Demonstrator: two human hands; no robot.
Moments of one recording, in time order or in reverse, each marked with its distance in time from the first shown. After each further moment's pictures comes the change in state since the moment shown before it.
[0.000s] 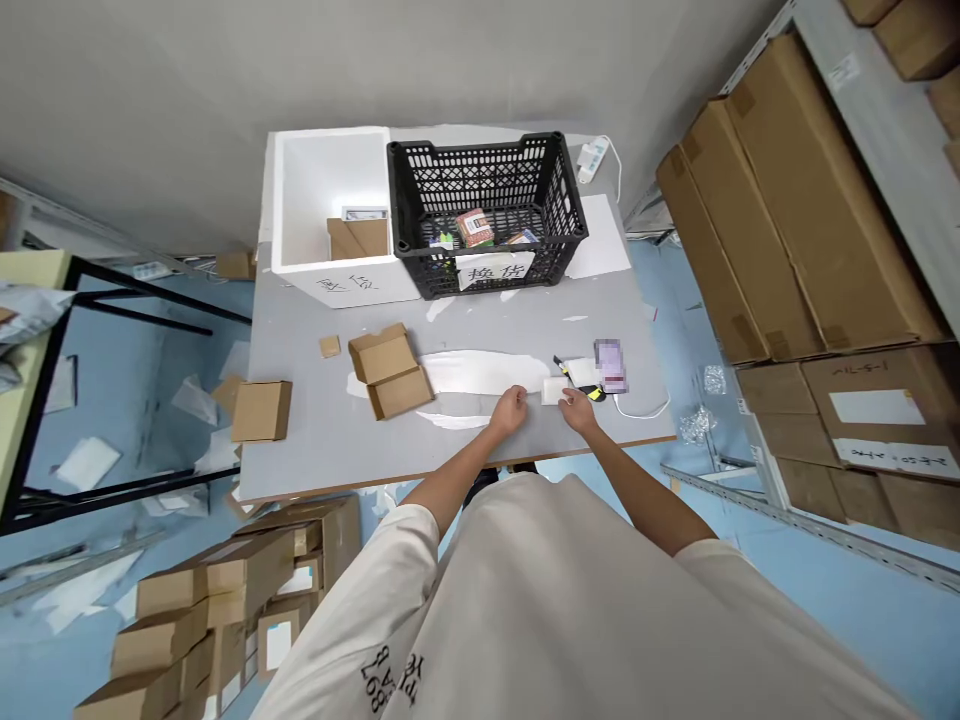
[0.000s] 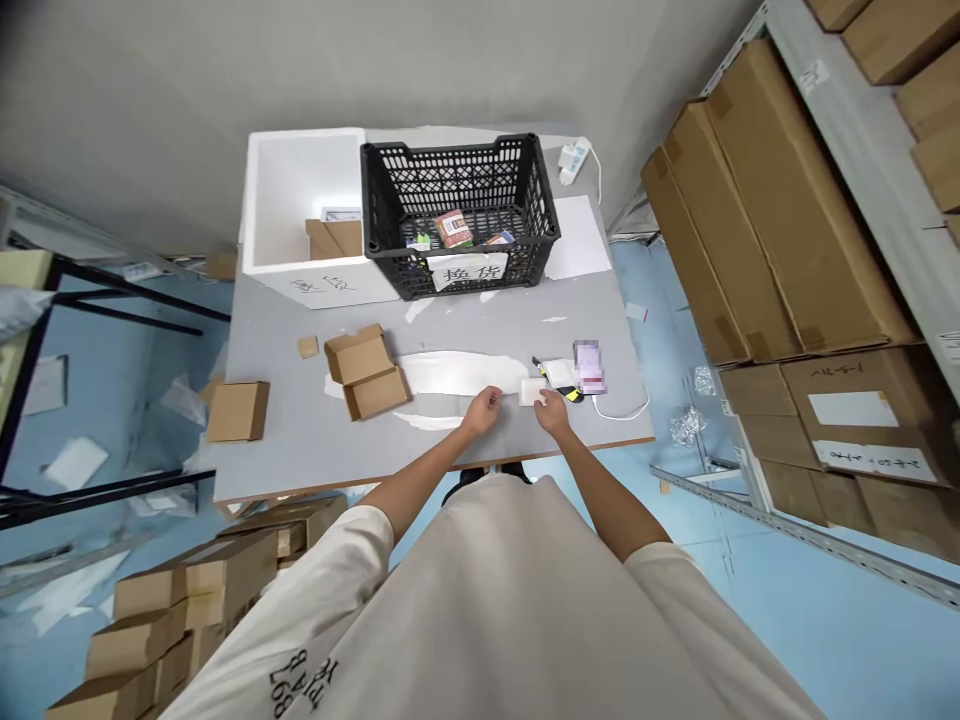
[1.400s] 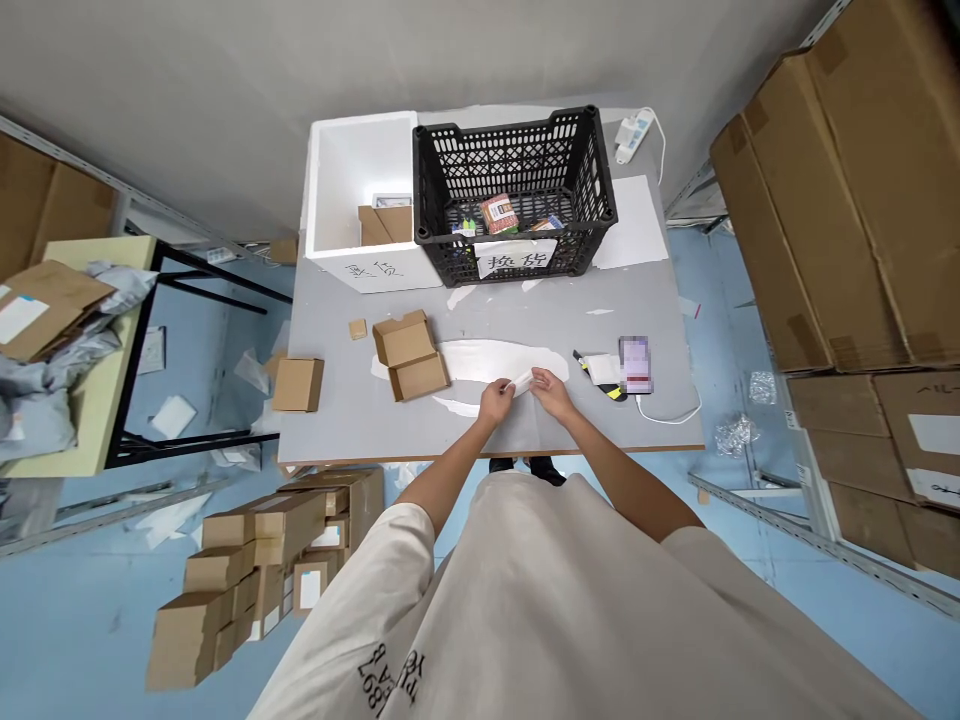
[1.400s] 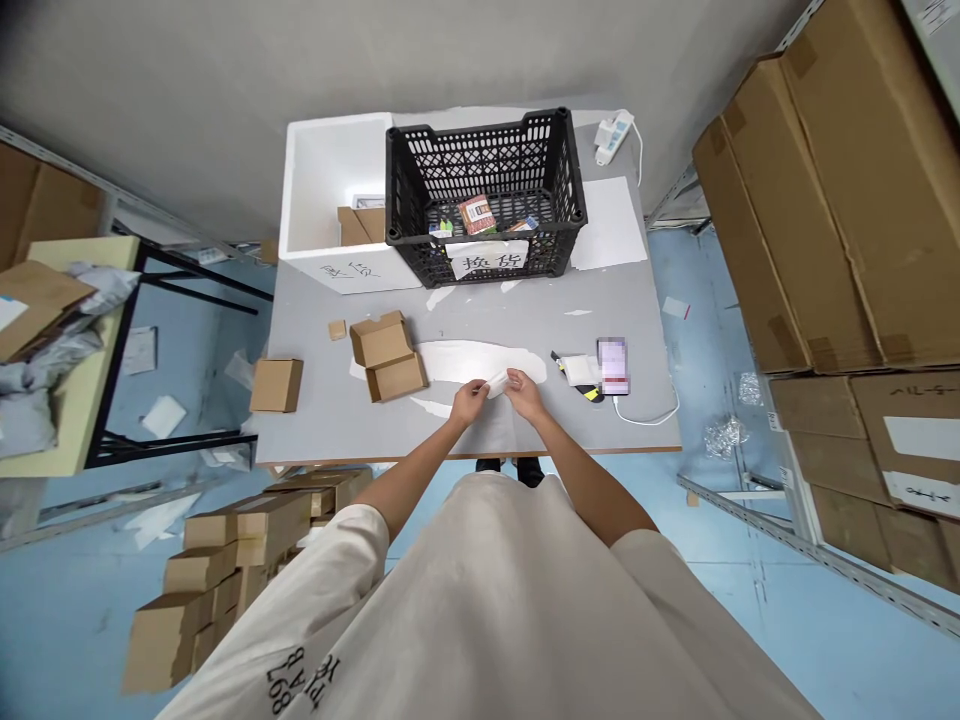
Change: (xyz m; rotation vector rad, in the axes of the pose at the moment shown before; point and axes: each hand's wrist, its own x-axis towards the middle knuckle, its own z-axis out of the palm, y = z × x) left_hand -0.012 -0.008 -0.042 -0.027 0.211 -0.296; right_hand 0.007 -0.064 0.068 0.460 -0.301 -0.110
